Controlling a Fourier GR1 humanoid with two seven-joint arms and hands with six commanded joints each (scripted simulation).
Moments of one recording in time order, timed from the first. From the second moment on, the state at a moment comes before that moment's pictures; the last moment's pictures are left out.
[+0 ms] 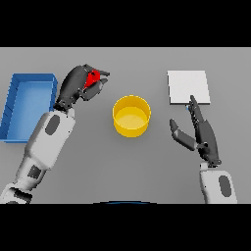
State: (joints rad) left arm -0.64 0.17 -0.21 -1.12 -0.41 0.08 0.07; right arm 0.01 -0.07 0.07 -1.62 0.15 0.00 -0.04
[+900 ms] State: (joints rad) left arm -1.04 0.32 -0.77 -0.92 -0.82 -0.36 0.15; right arm 0.02 -0.04 0.07 -1.63 0.11 0.01 -0.01
